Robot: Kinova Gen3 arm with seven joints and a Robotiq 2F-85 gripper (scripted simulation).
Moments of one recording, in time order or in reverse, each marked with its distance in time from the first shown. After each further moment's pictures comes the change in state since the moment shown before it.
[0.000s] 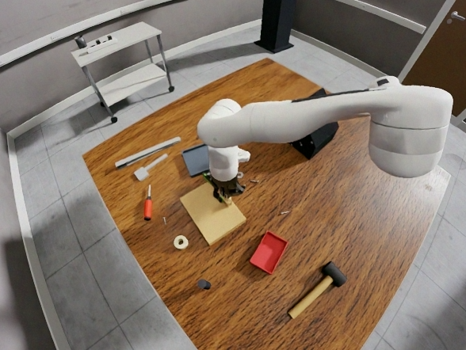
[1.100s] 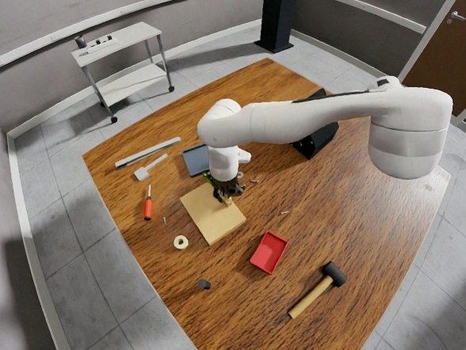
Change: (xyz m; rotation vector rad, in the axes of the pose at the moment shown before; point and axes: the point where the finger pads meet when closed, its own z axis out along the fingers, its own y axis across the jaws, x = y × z) arm 0.000 0.000 0.000 0.000 0.000 0.058
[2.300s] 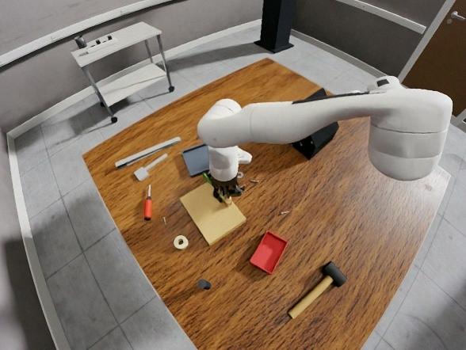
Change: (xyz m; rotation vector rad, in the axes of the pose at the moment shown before) arm 0.000 0.000 0.000 0.000 0.000 0.054
